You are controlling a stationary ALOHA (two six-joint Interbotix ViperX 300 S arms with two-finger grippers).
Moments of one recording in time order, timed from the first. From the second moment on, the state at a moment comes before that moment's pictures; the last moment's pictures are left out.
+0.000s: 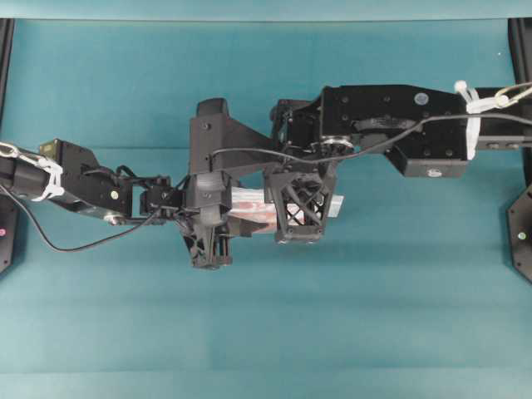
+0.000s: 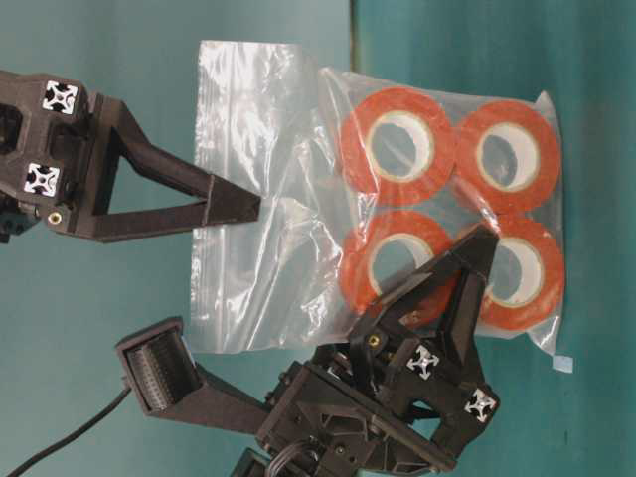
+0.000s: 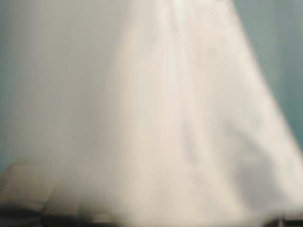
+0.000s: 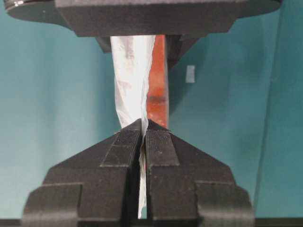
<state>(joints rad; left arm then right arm) 0.05 0.19 0.74 0.01 -0.46 -0.01 -0.06 0.15 -0.03 0.04 1.18 -0.10</state>
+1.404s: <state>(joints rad) 0.04 0.19 0.75 0.01 -0.46 0.04 -0.07 0.05 0.06 0.04 1.12 -0.06</state>
